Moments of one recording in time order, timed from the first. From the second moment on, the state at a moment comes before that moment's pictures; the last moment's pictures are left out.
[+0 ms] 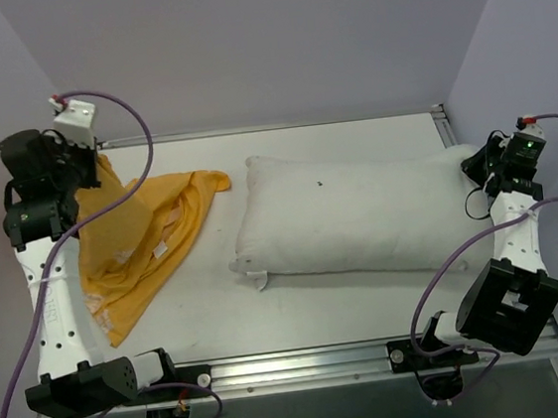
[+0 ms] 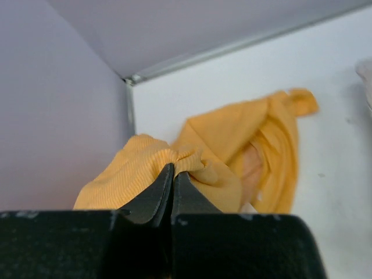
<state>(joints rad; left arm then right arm) 0.23 1.26 1.66 -0.66 0.23 0.37 -0.52 1.32 1.03 -0.25 -0.25 0.39</state>
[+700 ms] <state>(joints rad) 0.08 1.61 1.12 -0.69 0.02 0.45 -0.49 1.20 0.85 -0.16 -0.19 0.49</state>
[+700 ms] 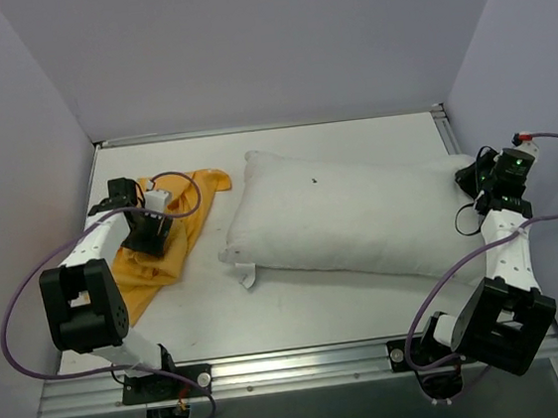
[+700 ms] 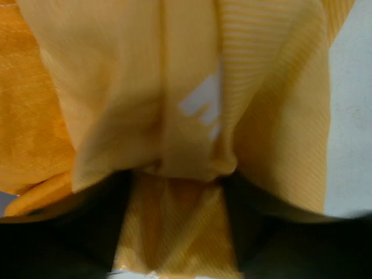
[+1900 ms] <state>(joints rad) 0.26 1.11 1.07 -0.85 -0.09 0.30 -0.43 1.20 1.03 -0.50 0.02 0.44</state>
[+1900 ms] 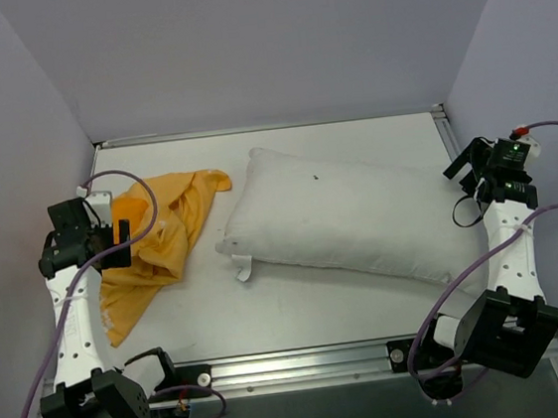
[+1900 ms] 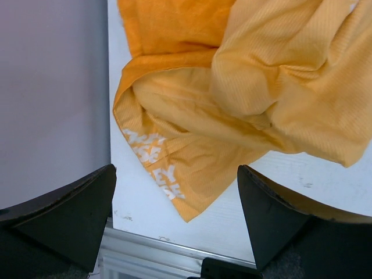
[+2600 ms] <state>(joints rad) 0.27 0.95 0.89 -0.85 -0.15 0.32 -0.39 1.09 0.94 -0.52 0.00 0.42</state>
